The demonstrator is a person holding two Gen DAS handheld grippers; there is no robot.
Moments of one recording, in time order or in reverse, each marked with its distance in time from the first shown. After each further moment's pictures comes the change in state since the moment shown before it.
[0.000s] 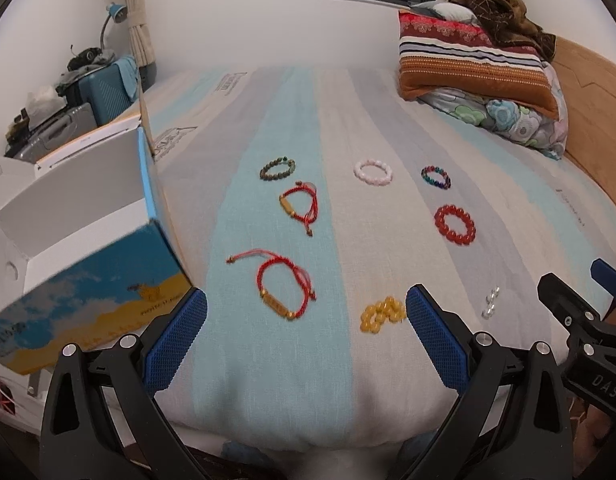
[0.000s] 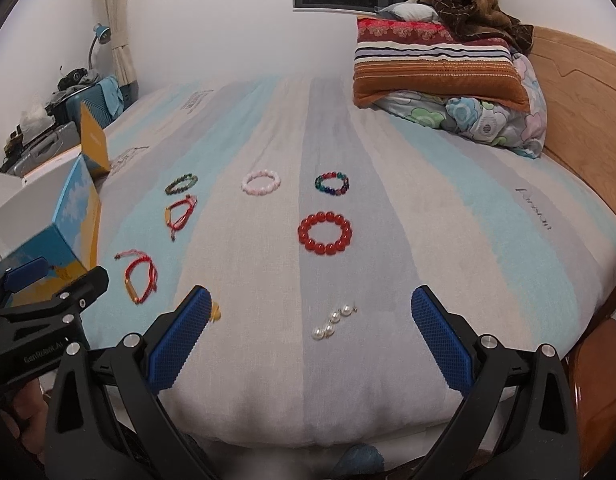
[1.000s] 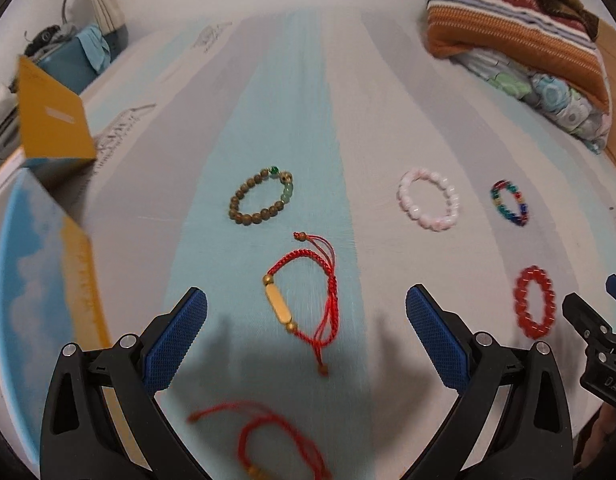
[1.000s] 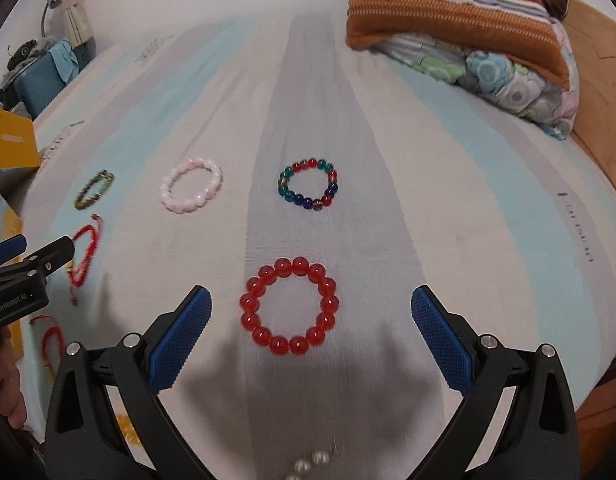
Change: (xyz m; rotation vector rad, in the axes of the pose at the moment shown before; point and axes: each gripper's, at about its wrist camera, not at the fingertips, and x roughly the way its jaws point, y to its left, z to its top) left arm 0.187 0.004 0.105 0.017 0.217 0.021; right arm 0.188 -0.018 0.079 -0.010 0.253 -0.047
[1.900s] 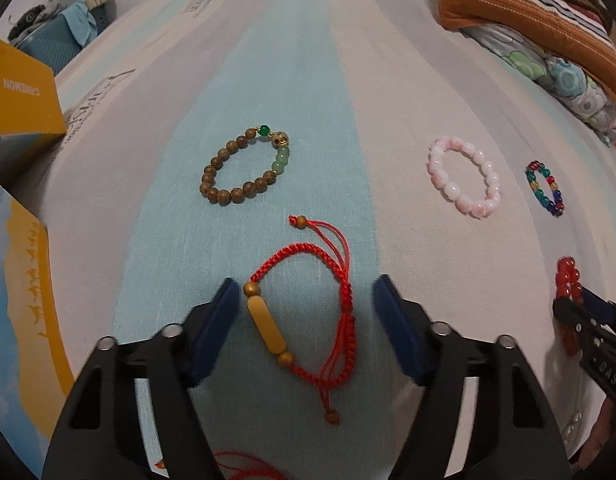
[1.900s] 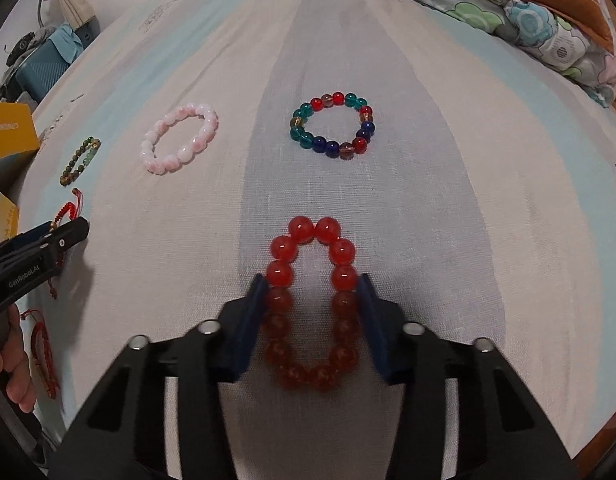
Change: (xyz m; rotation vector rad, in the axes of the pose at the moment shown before) left arm 0.051 0.003 -0.001 -0.010 0.093 -0.028; right arm 0.061 -0.002 -0.004 0.012 0.149 0.119
